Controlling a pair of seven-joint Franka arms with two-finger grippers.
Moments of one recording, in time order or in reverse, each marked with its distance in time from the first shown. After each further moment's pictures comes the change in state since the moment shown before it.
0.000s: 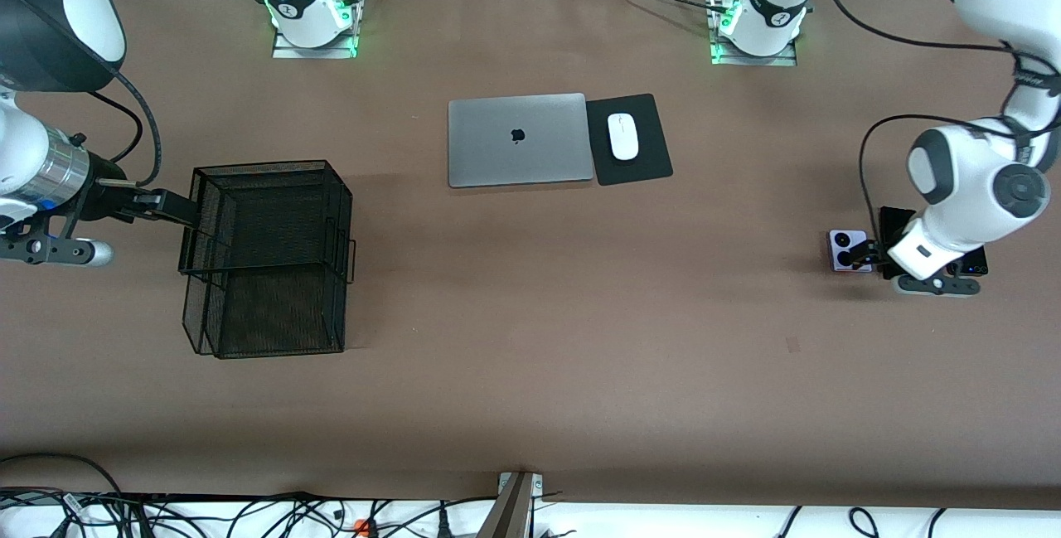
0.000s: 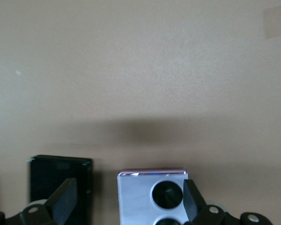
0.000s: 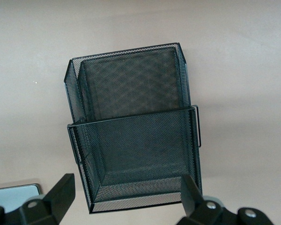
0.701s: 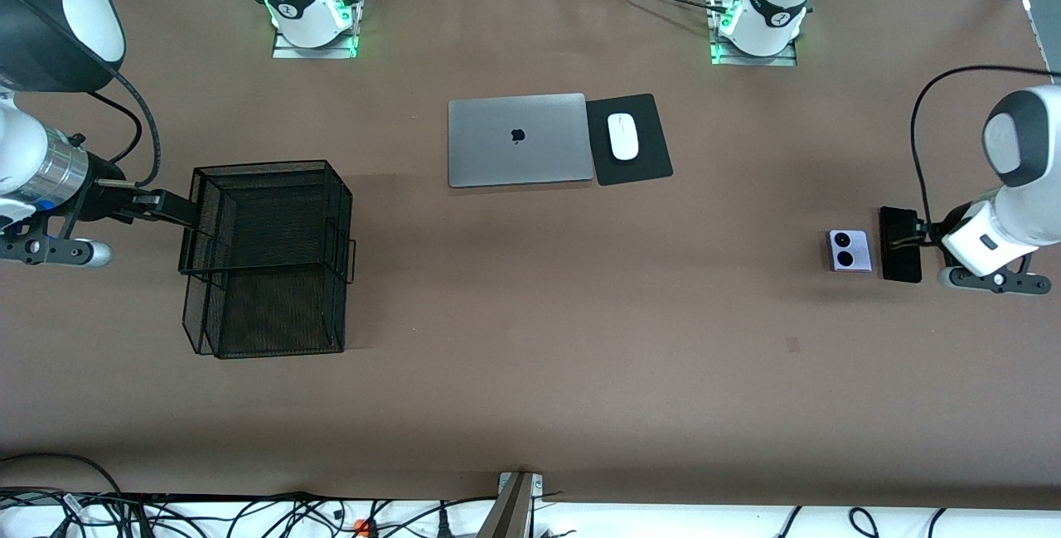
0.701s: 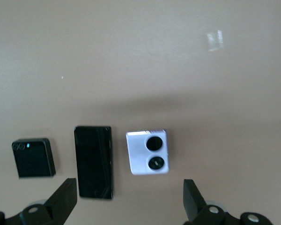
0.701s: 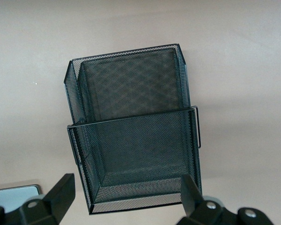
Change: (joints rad) left arm -0.036 -0.139 0.002 0.255 0.050 -0.515 0.034; right arm 0.000 0.000 -0.001 0.000 0.000 0.004 0.000
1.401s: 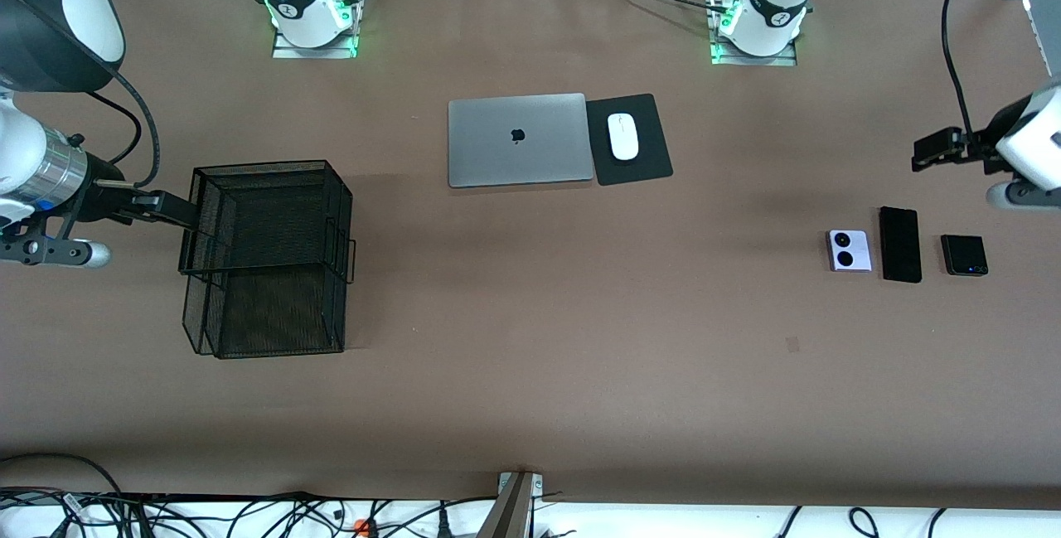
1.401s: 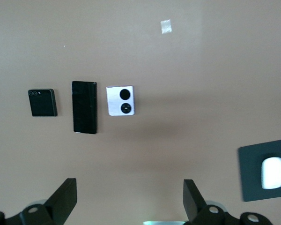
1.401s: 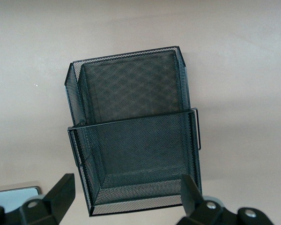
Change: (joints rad) left arm -0.116 -0.185 -0.002 0.251 -0.003 -0.553 -0.108; right arm 0.000 0.000 0.000 0.000 0.000 0.008 -0.001
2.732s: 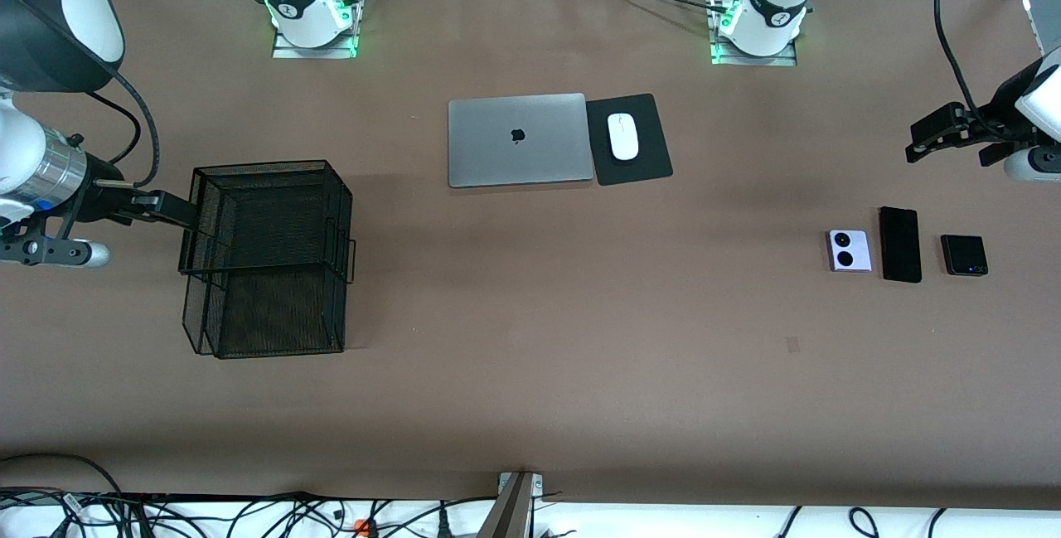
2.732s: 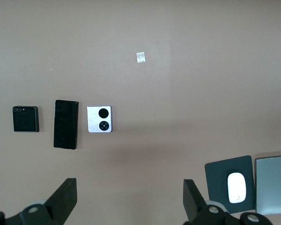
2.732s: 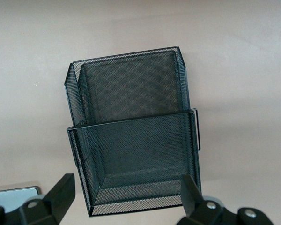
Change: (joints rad) left arm -0.041 -0.102 -0.017 0.020 -0.094 0.019 -0.113; right arm 0.000 0.000 -0.001 0.000 0.000 0.001 -0.003
